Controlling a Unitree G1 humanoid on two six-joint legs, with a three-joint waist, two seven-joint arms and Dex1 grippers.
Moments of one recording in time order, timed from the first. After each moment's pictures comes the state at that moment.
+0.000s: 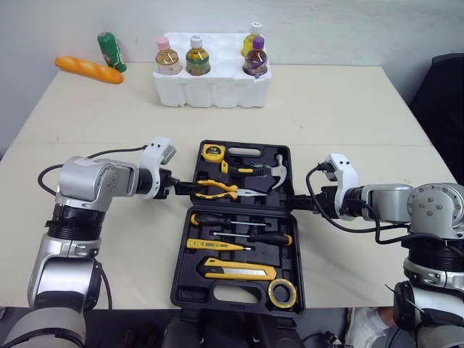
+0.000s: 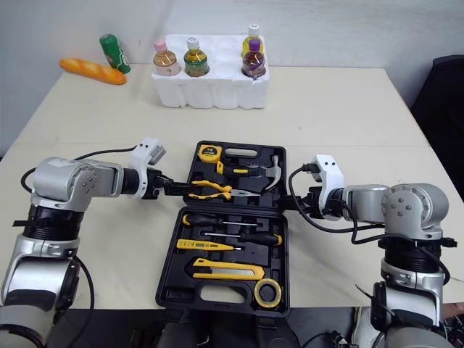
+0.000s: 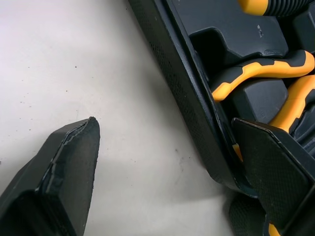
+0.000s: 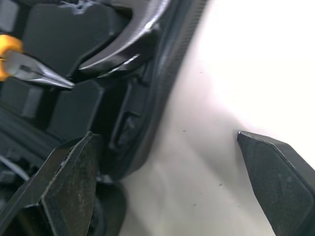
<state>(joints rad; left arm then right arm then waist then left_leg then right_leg) -0.82 0.64 -0.06 0.10 -0.46 1.37 -0.54 -0.64 -0.57 -0.24 -0.12 0.94 1.61 0.08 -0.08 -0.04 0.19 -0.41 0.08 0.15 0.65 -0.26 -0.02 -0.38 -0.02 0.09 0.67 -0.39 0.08</state>
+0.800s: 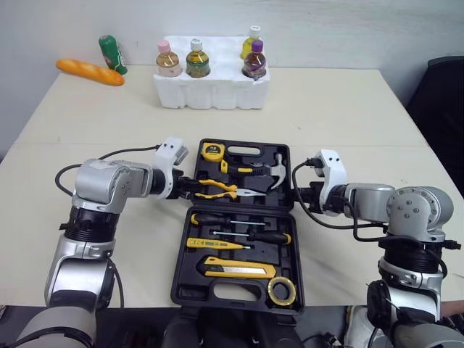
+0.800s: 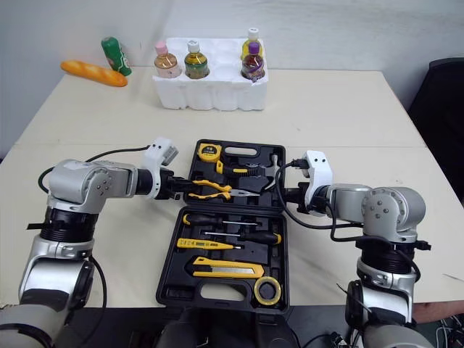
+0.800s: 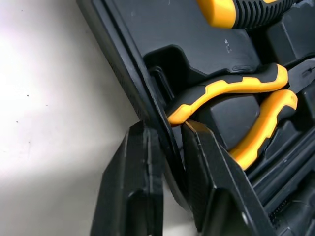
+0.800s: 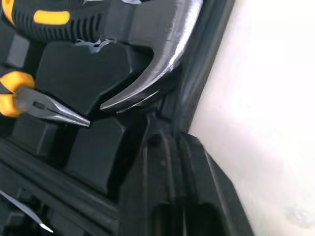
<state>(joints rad) -0.82 0.55 -0.05 0.05 -0.43 1.38 -0.48 -0.66 -0.38 -0.28 -0.17 0.81 1.60 0.02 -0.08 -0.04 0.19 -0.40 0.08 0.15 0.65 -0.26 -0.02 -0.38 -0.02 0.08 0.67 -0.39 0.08</state>
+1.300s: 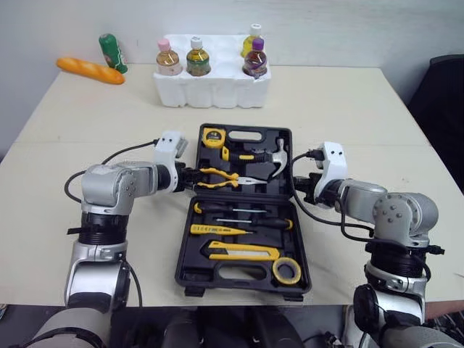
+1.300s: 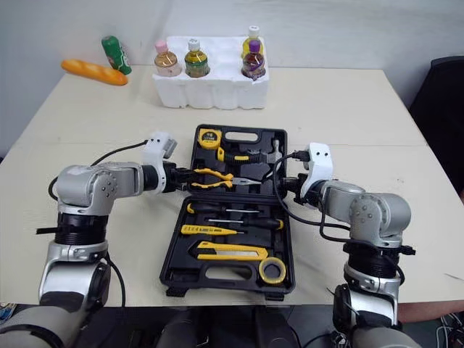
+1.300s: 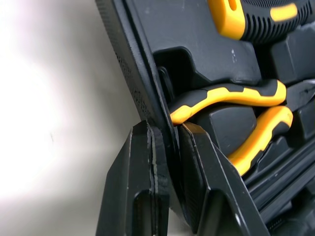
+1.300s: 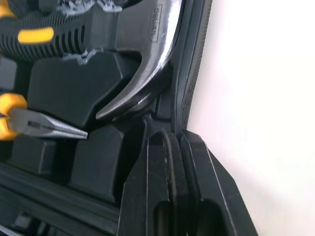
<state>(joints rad) -0.78 0.39 0.11 0.05 -0.40 1.21 -0.34 -0.61 -0.33 -0.23 -0.23 0.62 1.29 0.06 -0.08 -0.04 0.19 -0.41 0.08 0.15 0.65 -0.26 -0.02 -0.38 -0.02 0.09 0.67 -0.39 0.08</state>
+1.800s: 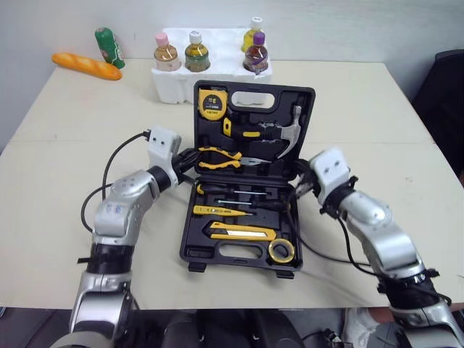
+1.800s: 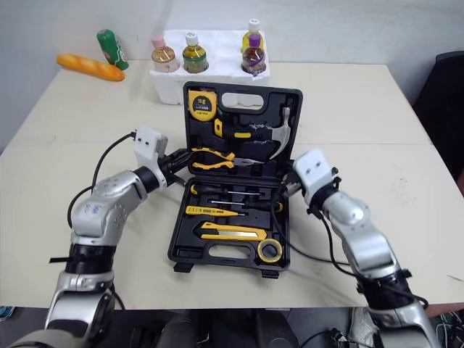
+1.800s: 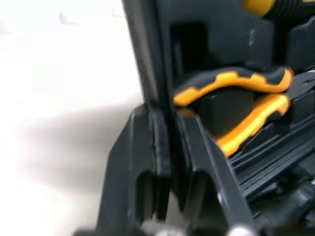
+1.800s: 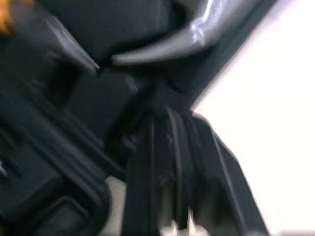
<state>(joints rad) -0.50 0.41 0.02 -0.03 -0.24 0.42 -0.39 -0.29 -0.66 0.19 -0.11 -0.03 0.00 0.25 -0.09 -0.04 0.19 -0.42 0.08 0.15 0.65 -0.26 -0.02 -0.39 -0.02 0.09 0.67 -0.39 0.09</state>
